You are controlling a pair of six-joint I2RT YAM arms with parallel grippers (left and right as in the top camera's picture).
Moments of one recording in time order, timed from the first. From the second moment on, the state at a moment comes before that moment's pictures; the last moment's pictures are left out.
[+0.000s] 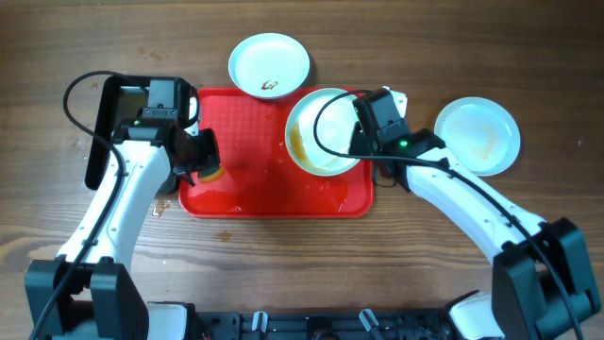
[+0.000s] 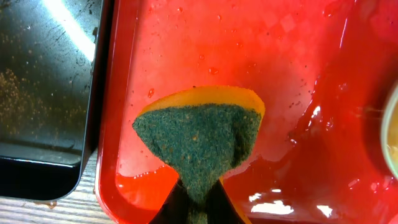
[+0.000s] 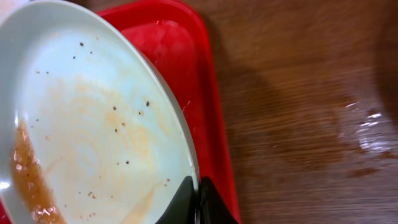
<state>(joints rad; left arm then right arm) -0.07 1.54 1.10 -0.86 0.06 -0.27 0.46 1.61 1.03 -0.47 0.21 0.60</state>
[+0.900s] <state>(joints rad) 0.24 1.66 1.10 -0.77 0.21 -0.24 0.64 1.55 1.30 -0.66 0.84 0.08</state>
